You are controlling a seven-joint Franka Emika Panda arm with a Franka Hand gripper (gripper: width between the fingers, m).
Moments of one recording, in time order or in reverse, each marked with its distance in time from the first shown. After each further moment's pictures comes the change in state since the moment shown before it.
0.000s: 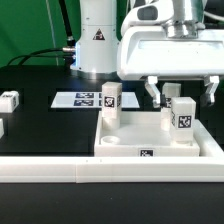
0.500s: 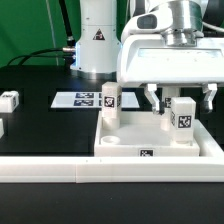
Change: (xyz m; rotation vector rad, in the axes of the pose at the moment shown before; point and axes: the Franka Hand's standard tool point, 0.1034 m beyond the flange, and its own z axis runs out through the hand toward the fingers) arm -0.017 -0.001 0.016 -0.011 0.008 -0.005
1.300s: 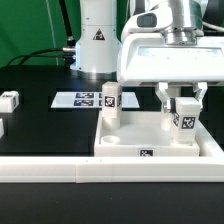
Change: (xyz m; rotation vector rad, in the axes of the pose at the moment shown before) arm 0.002 0.000 -0.001 -0.002 0.016 0.008
